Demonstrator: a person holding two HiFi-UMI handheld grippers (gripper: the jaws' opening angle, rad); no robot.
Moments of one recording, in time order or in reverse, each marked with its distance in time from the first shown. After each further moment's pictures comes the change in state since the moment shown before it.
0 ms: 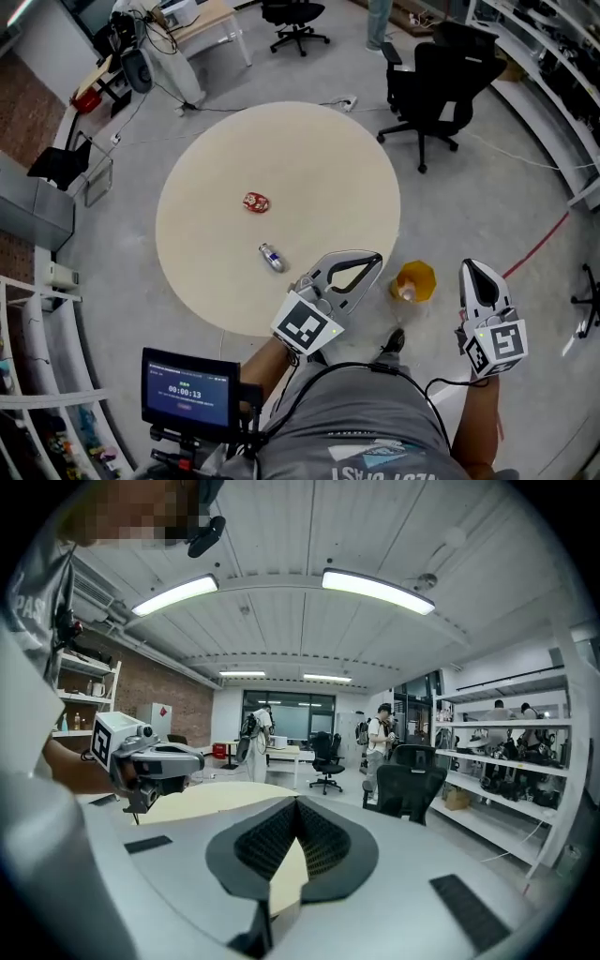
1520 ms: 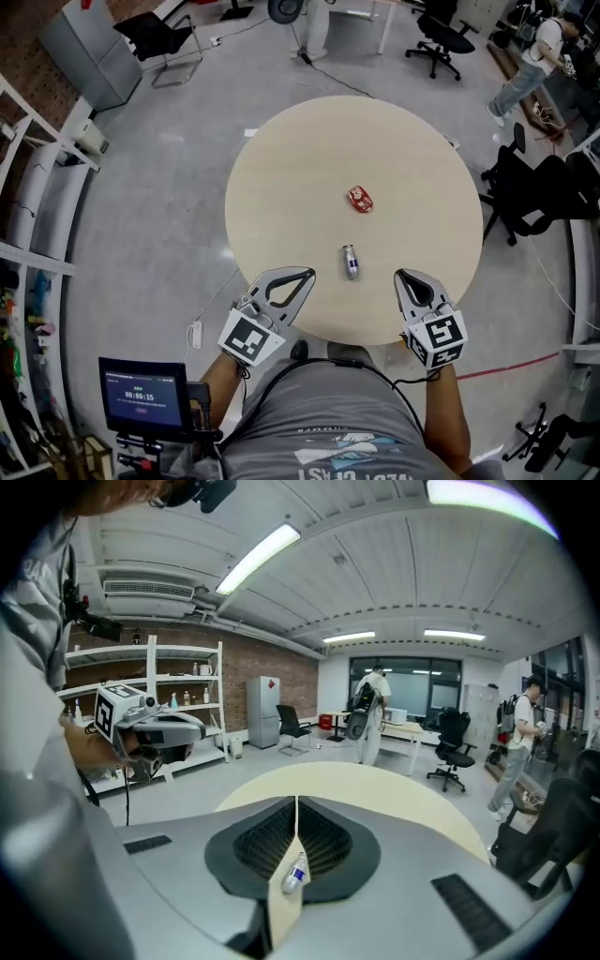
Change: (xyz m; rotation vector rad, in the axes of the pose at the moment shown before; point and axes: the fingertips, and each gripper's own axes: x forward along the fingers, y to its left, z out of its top) left arm -0.343 0.128 -0.064 -0.051 0.149 0.637; right arm 0.204 0.339 0.012 -0.250 0.183 0.672
